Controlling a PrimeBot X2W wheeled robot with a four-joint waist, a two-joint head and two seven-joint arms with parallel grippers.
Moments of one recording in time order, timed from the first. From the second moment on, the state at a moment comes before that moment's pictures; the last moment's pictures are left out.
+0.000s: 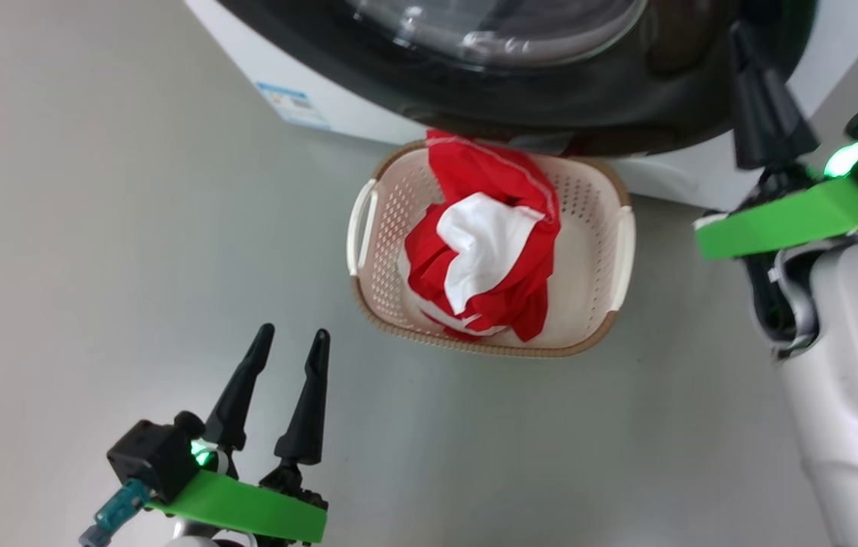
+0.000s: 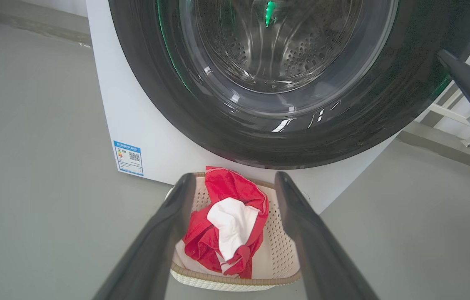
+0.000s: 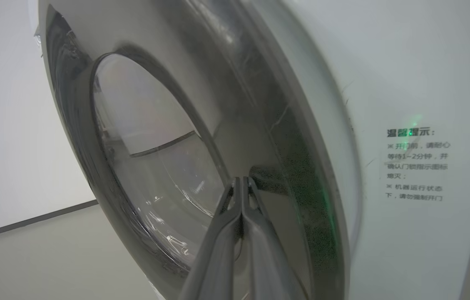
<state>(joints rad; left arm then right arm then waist) -0.19 0.04 -0.19 0.16 -0.44 -0.13 -0.25 -0.64 -0.10 0.04 0.33 0.32 0.13 -0.26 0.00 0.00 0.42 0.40</state>
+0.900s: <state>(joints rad) -0.23 0.03 -0.22 0.16 -0.46 -0.13 -0.25 -0.73 -0.13 0.03 0.36 0.31 0.13 -0.26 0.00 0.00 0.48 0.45</state>
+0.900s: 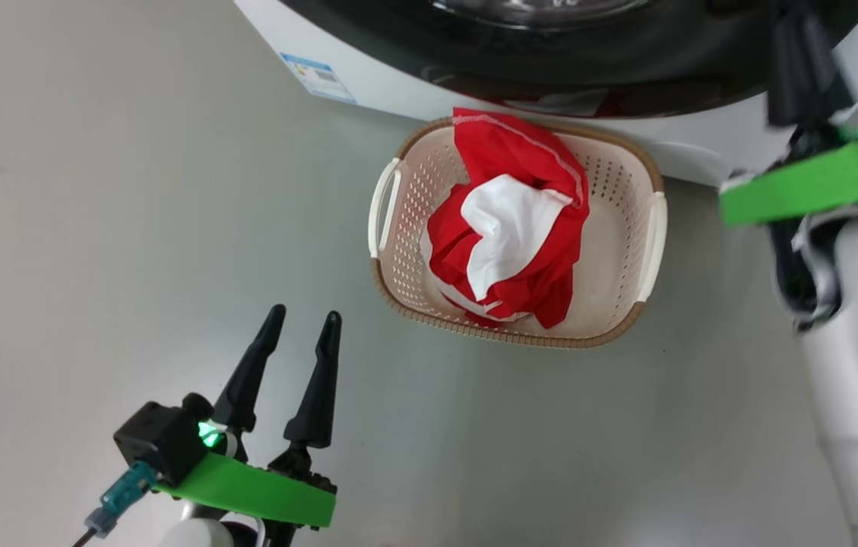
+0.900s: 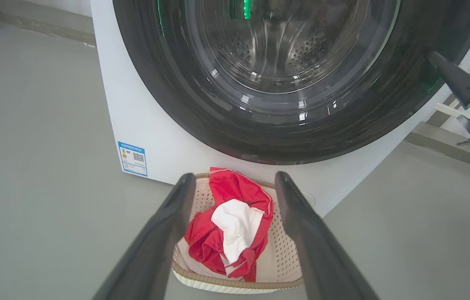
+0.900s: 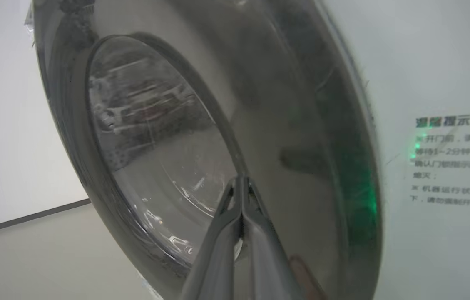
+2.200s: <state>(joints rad) 0.00 0.11 -0.09 0.18 -0.39 -0.13 -0.25 -0.03 -0.05 0.04 0.26 0.37 0.13 -0.26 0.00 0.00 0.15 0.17</state>
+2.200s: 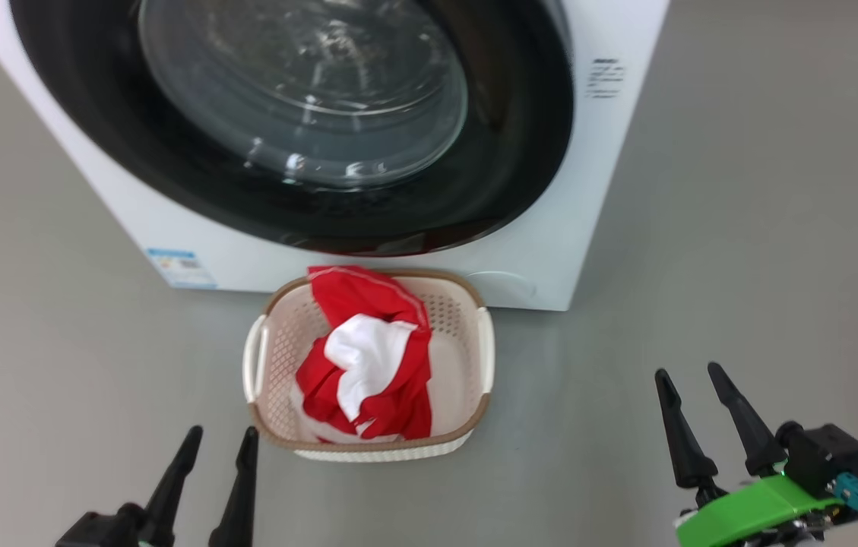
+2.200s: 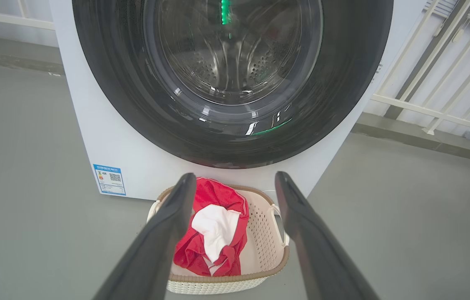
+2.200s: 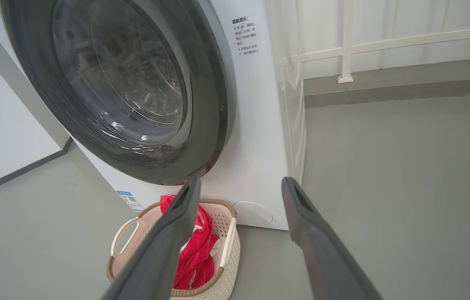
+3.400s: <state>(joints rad) 0.09 0.10 0.00 0.15 -0.36 -0.13 -0.25 0.06 -0.04 -0.01 0.23 0.38 0.13 -0.26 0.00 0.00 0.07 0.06</state>
